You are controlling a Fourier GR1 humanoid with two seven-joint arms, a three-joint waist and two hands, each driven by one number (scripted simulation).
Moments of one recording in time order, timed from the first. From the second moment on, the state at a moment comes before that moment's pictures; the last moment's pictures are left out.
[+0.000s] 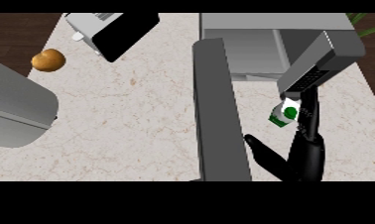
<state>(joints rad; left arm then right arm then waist) 0.54 0.03 0.22 -2.37 0.28 -0.21 -0.05 0.14 -0.01 0.25 -1.73 0.24 -0.62 -0.32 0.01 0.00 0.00</state>
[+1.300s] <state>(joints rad) 0.57 0.01 0.30 -2.36 0.32 -0.30 -0.05 -0.05 -0.08 -0.14 -0.96 -0.09 -0.39 -0.89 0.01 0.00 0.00</state>
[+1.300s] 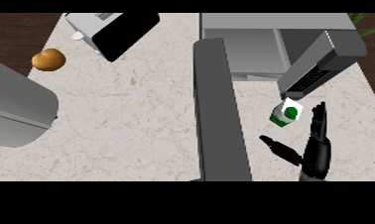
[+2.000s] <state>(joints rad) 0.59 0.01 0.32 -2.35 0.35 -0.33 -0.08 -0.30 -0.15 -0.28 -0.49 -0.10 -0.34 -1.06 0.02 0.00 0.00</state>
